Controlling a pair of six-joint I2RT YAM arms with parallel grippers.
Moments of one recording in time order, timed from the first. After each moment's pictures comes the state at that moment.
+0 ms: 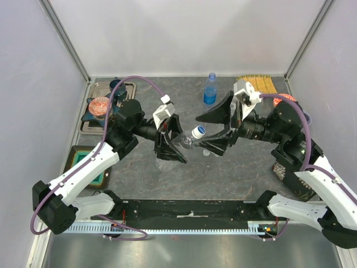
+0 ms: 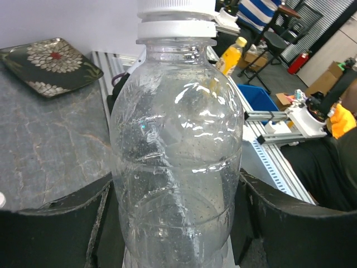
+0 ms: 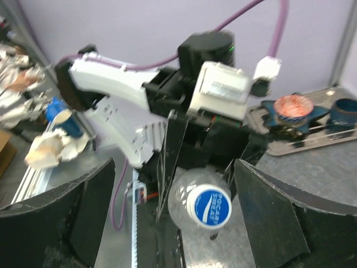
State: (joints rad) left arm -0.65 1.15 1.01 0.18 1.31 -0.41; right arm 0.78 0.96 1.34 -0.24 -0.66 0.28
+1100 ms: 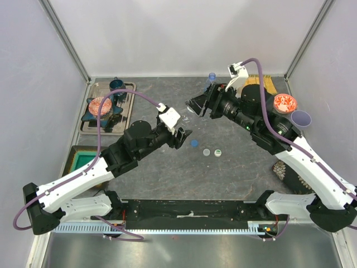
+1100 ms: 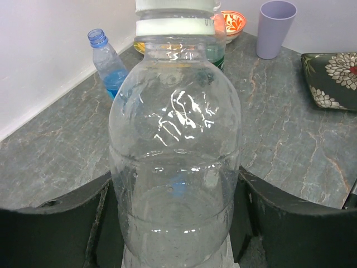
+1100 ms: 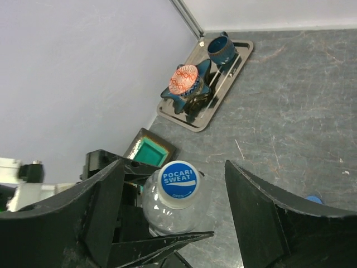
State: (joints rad) left arm -0.97 1.02 0.97 -0.05 -0.12 0.09; right arm 0.78 1.17 1.49 -0.43 0.04 0.62
